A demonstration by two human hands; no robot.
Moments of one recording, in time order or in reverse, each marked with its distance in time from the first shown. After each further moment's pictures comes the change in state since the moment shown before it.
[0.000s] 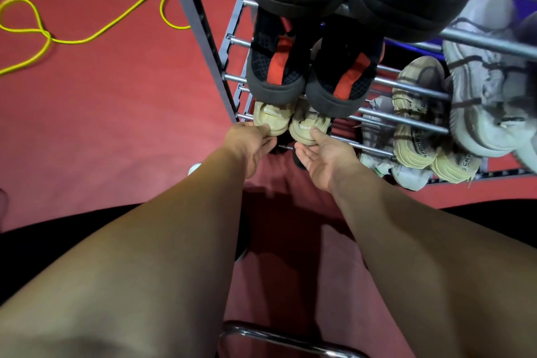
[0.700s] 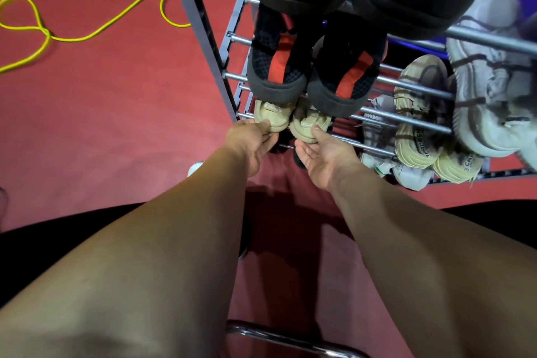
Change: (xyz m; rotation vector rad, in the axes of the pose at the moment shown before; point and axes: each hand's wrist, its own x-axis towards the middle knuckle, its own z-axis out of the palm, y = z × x) left_hand 0.000 0.001 0.001 -0.091 -0.012 -0.007; right_hand 0.002 0.000 0.000 0.035 -0.015 0.024
